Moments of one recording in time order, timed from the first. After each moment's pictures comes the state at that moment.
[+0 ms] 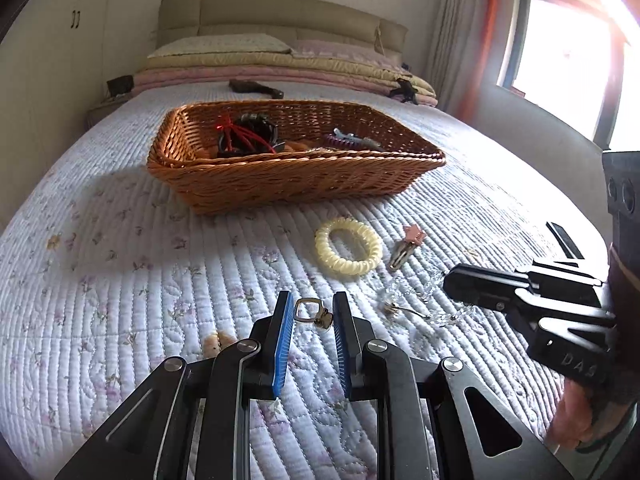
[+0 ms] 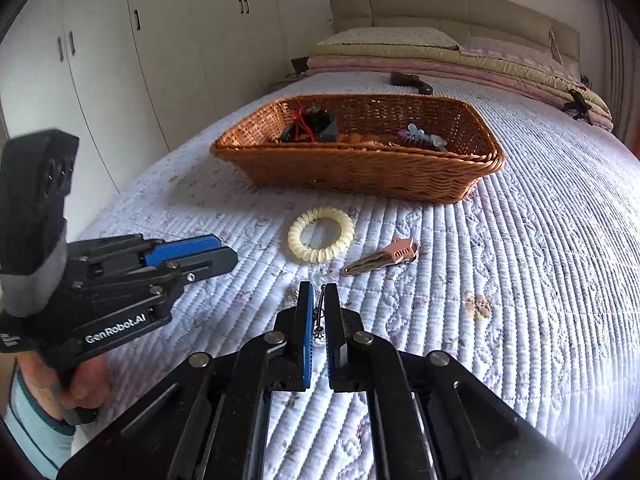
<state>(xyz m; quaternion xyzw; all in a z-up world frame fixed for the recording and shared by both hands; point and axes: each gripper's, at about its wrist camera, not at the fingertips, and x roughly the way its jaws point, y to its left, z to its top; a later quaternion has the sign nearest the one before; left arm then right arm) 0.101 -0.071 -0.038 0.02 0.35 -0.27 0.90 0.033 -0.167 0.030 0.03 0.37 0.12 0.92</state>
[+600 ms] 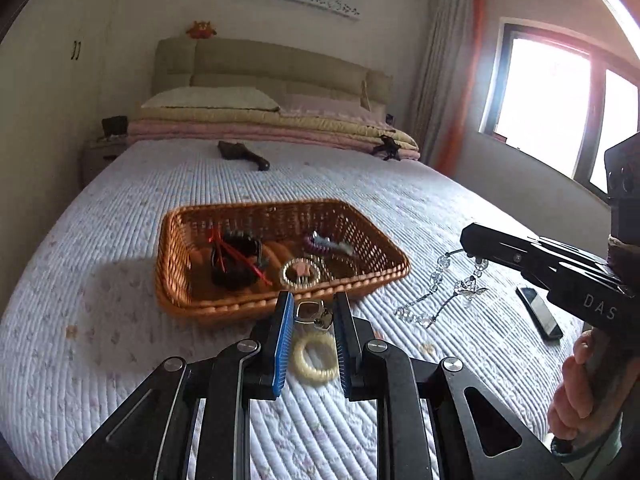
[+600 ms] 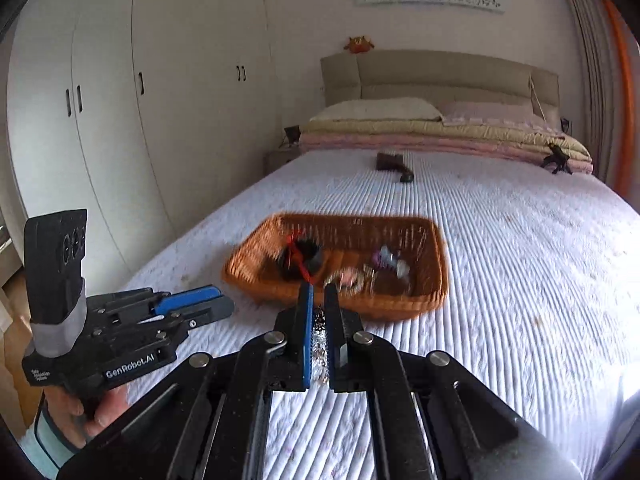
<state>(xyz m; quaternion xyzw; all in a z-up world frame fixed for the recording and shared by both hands) 0.120 -0.070 0.060 -0.02 0.27 -0.29 0.92 0.050 -0.185 0.147 0.04 0.25 0.09 0.96</state>
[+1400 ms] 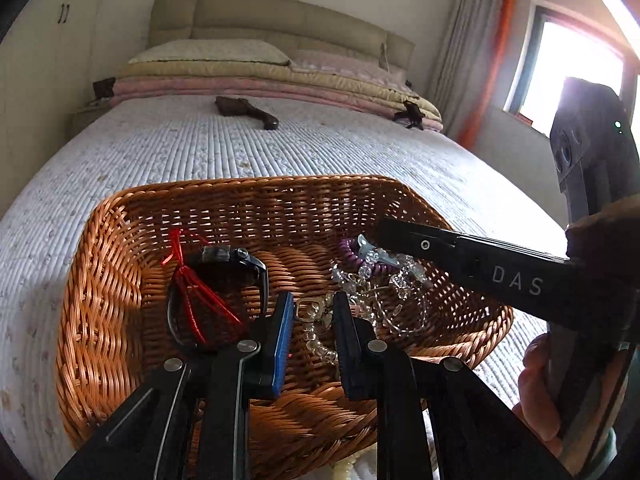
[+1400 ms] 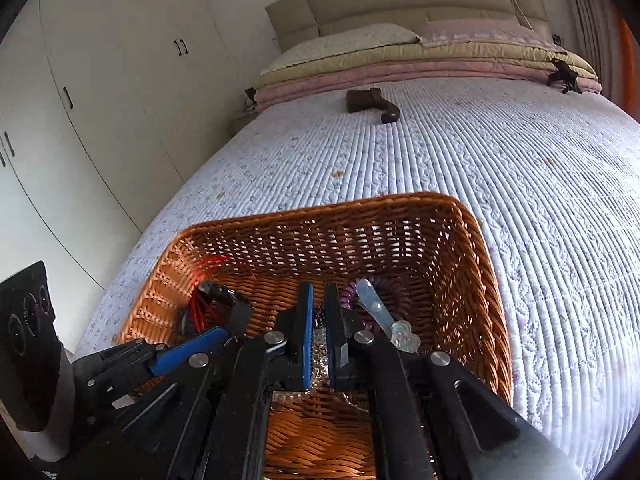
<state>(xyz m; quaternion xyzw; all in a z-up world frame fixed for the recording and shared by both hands) 0.261 -0.134 -0.013 -0.01 0.35 -0.28 0.90 0.240 -0.226 0.051 0.13 0.37 0.08 0.92</state>
